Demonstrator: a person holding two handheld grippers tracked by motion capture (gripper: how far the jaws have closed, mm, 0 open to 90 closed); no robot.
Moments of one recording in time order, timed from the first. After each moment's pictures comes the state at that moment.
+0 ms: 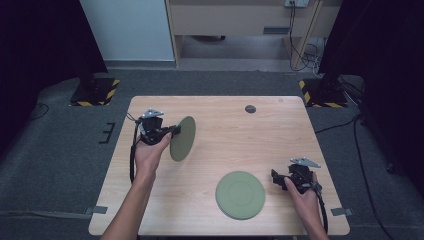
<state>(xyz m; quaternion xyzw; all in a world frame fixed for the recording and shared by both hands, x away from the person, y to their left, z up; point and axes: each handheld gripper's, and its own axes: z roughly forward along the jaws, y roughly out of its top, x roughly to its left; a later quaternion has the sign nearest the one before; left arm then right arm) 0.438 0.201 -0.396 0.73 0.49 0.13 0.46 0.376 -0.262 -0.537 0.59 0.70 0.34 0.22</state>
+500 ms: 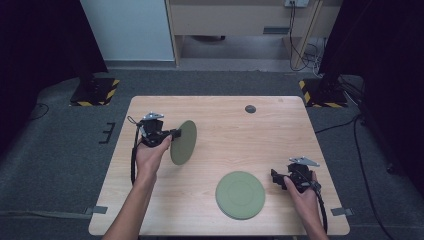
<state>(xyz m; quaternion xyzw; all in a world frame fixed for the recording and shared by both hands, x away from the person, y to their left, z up) 0.440 0.205 -0.412 0.73 0.51 0.11 0.45 0.379 -0.260 -0.537 0.59 0.70 0.33 0.22</state>
